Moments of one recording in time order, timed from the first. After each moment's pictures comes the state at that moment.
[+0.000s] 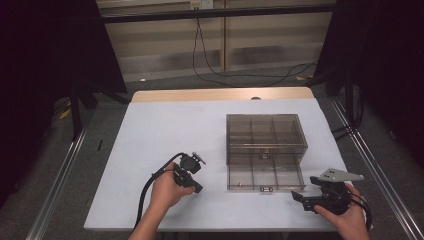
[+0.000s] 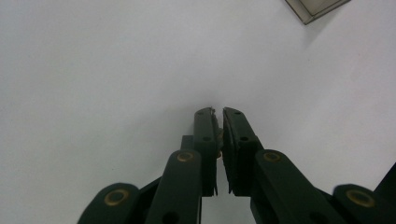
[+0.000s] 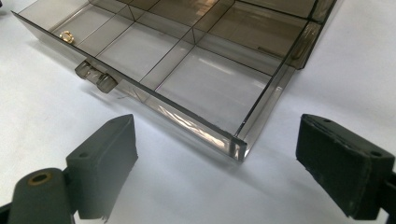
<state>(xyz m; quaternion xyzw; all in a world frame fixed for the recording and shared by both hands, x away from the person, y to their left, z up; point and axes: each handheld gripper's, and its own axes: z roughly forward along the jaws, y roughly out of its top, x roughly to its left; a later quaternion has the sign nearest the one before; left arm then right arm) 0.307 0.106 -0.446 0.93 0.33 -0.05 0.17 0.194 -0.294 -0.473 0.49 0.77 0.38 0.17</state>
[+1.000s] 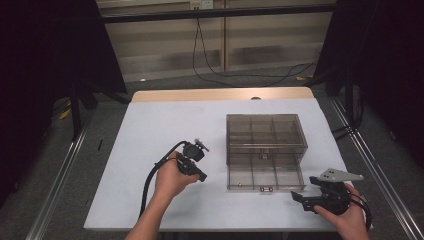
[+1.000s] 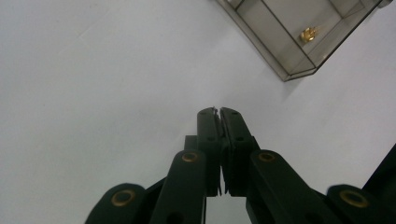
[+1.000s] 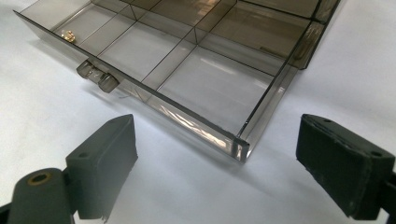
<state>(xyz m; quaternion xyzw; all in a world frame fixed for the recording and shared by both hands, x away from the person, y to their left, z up) 0.325 0.090 -0.417 0.92 0.34 -0.04 0.20 0.194 -0.293 -0.474 0.49 0.77 0.38 0.17</state>
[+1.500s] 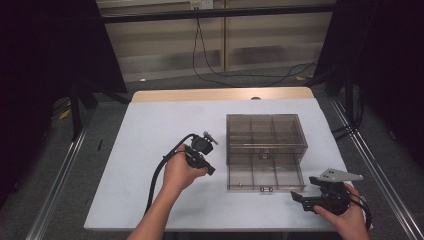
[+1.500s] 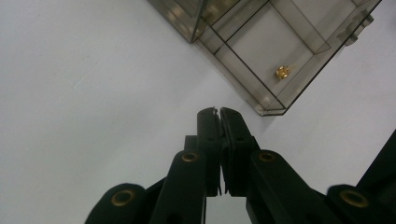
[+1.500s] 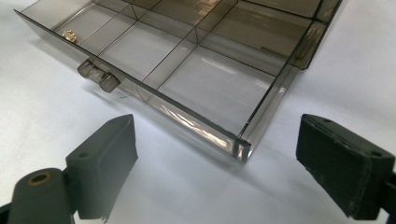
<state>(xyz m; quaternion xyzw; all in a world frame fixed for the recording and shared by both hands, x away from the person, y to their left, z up) 0.332 0.066 -0.401 0.92 0.32 -0.04 0.21 0.194 -0.293 -0.474 0.49 0.77 0.38 0.17</state>
